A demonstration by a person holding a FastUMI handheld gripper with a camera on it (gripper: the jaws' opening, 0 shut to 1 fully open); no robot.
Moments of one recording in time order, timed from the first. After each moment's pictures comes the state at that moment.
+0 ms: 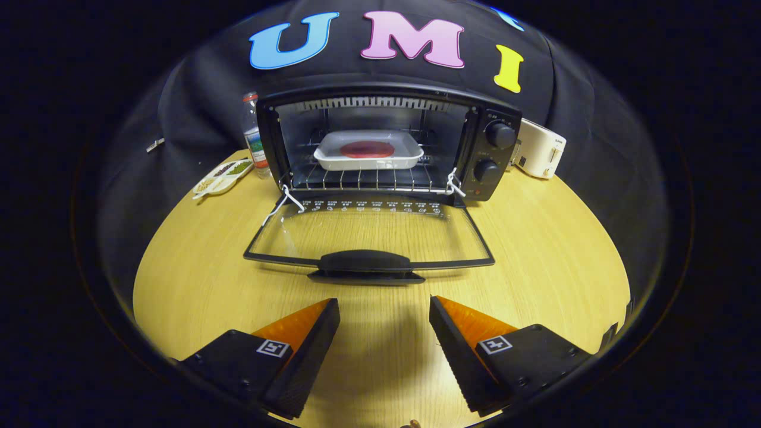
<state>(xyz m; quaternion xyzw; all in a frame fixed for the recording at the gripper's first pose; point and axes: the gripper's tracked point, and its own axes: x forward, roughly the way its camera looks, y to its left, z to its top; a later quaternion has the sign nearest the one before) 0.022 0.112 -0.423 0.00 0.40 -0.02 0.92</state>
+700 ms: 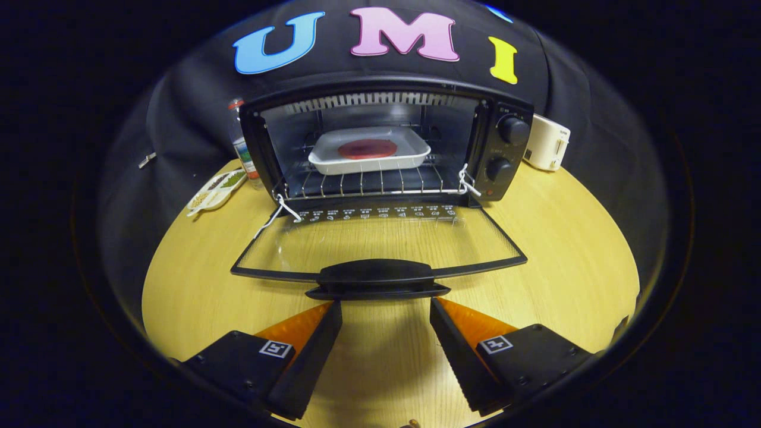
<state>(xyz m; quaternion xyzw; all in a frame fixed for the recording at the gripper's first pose) 0.046 0.124 -0.403 0.03 0.38 -0.03 0.92</state>
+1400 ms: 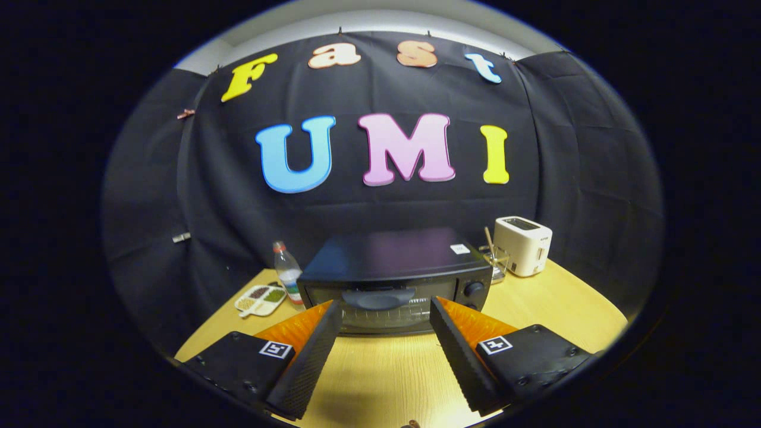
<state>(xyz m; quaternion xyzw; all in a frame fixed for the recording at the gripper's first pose) 0.065 0.114 -0.165 0.07 0.10 0.00 0.99</state>
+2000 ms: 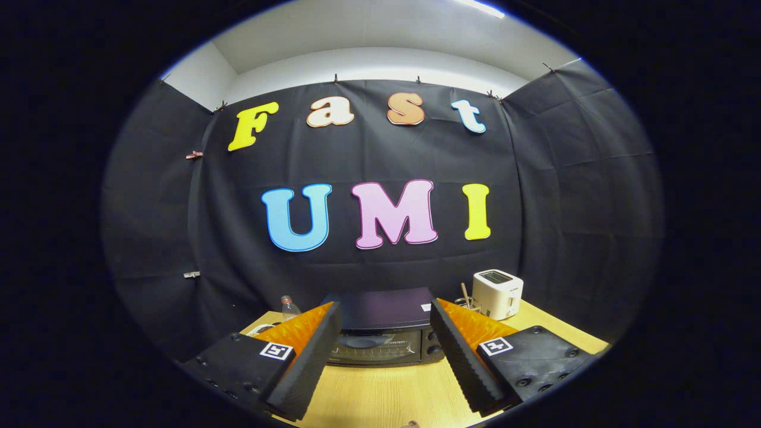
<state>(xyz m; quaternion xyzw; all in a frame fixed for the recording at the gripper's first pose) 0.006 0.059 -0.057 0.06 0.01 -0.01 1.00</state>
